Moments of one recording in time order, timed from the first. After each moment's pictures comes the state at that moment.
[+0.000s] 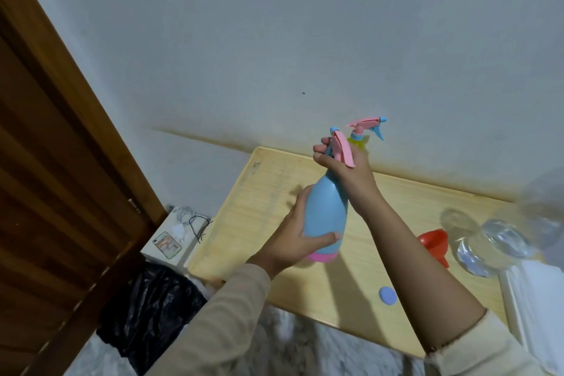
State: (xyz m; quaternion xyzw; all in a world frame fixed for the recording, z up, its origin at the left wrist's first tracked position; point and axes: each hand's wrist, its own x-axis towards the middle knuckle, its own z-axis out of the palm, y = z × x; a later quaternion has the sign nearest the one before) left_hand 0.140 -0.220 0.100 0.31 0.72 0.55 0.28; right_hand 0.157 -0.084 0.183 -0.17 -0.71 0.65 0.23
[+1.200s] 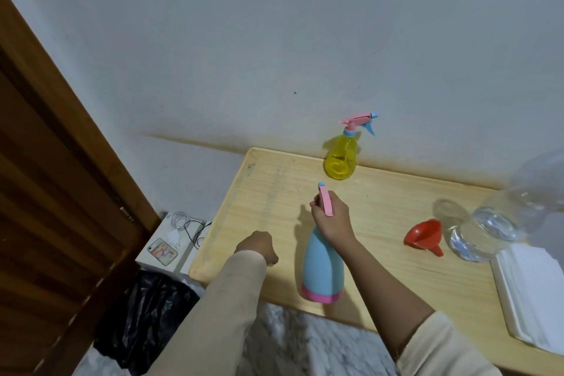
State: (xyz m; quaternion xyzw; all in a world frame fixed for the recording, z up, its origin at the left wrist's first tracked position) left_hand 0.094 -0.245 0.053 0.21 0.92 0.03 0.33; right_hand 0.166 -0.104 0.075 -0.28 -0.79 0.51 0.19
